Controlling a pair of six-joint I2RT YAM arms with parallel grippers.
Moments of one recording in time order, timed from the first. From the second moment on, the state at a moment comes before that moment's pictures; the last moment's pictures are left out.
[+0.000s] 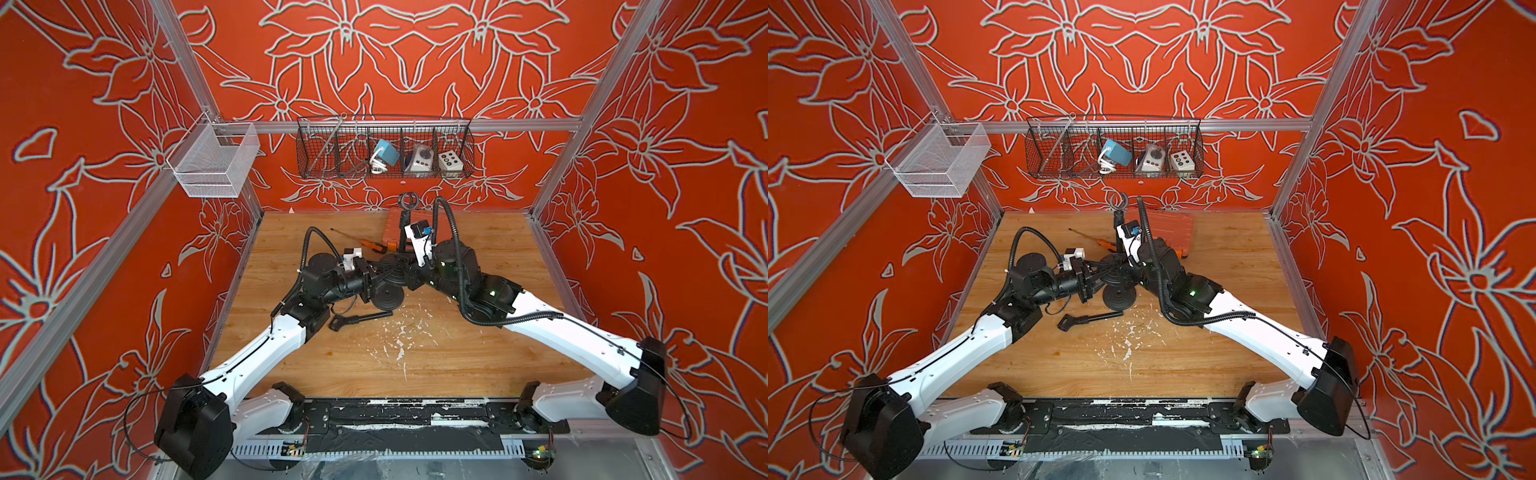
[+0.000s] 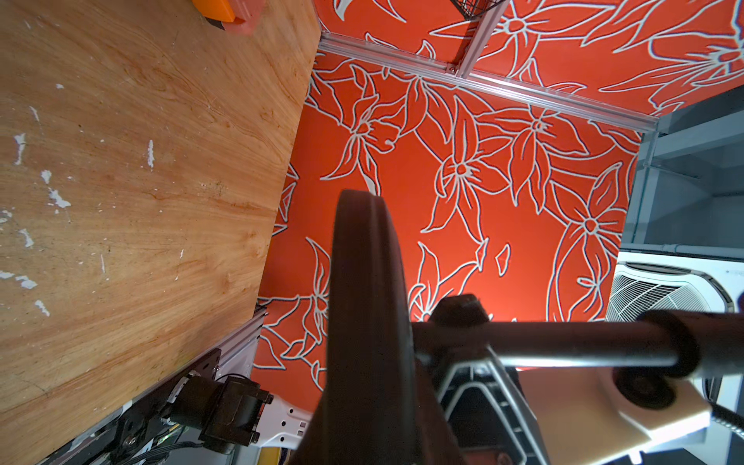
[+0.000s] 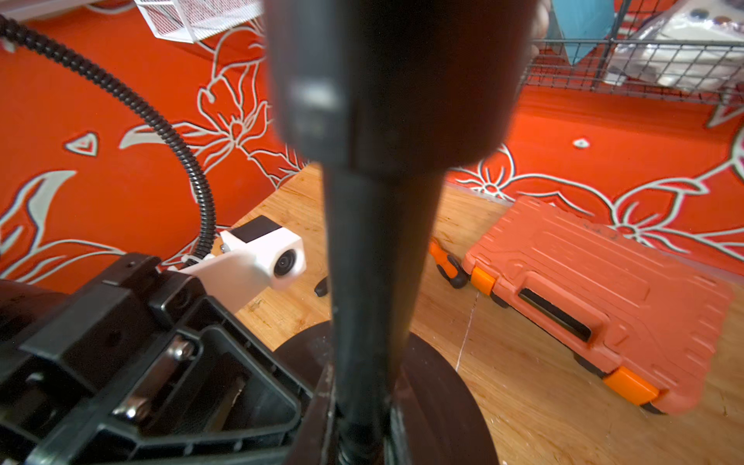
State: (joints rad) left arm -0.43 1.12 0.74 0.27 0.62 -1.69; right arm 0.92 1.33 1.22 -0.23 0.14 0.21
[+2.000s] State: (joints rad) left arm -0.41 1.12 0.74 0.24 0.65 -1.66; right arm 0.75 1.29 1.14 -0.22 -0.44 0.07
